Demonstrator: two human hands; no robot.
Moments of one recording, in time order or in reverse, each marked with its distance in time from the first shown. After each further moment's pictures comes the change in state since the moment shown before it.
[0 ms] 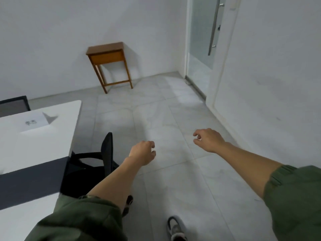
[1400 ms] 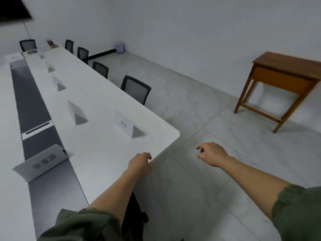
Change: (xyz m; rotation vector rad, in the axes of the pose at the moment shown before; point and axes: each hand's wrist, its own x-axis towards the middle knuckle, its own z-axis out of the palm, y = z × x) left_hand 0.376 -0.459 -0.158 -0.518 0.260 -1.160; right_hand 0.744 -0.511 0.063 -0.219 -0.373 -1.022
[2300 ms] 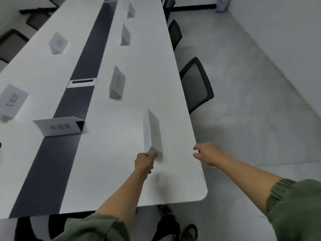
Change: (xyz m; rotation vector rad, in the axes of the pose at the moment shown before) left_hand 0.261 -0.020 -0.024 -1.162 0.356 -0.953; right_hand 0.437 -0.094 0.004 -0.275 -0.435 -0.570
